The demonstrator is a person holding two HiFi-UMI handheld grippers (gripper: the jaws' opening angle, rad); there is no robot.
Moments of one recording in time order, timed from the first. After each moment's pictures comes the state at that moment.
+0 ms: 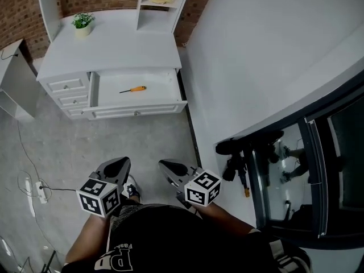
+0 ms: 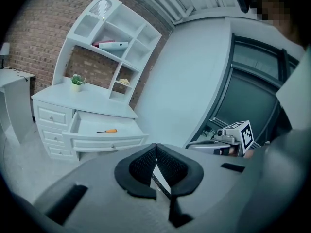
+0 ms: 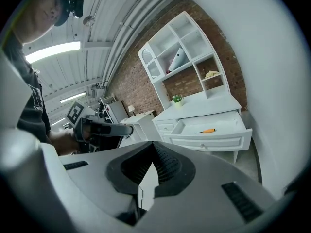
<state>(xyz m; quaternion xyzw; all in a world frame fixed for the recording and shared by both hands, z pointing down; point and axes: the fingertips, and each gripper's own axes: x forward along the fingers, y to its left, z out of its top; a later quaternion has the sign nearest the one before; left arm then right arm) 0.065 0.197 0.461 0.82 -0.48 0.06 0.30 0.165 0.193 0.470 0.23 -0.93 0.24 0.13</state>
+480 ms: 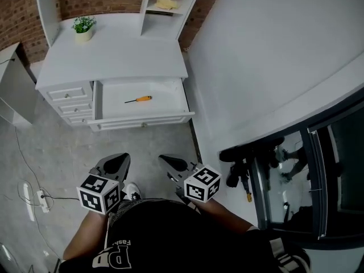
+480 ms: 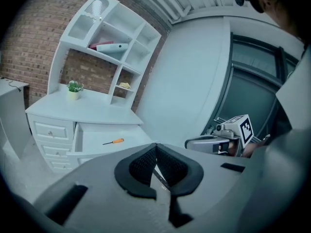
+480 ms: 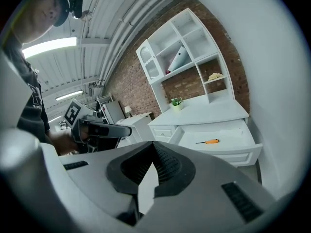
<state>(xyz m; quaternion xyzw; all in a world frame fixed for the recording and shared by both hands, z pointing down) -0.001 0.129 0.459 0.83 -0.47 0.07 0.28 0.097 0.122 0.466 0.24 -0.93 0.23 0.14</state>
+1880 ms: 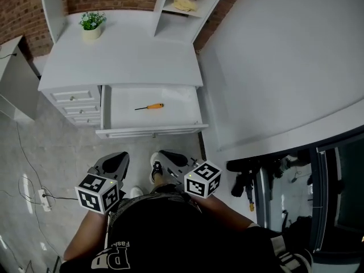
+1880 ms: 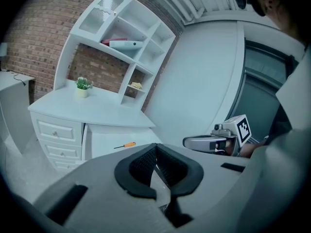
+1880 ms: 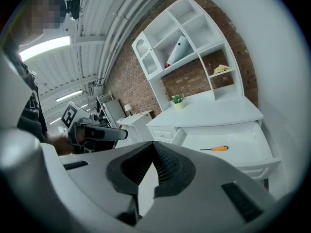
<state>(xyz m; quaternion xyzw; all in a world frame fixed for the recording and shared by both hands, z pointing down) -0.067 0.056 0.477 0.81 -0.49 0.06 0.30 0.032 0.032 0.482 0.22 -0.93 0.24 0.15</state>
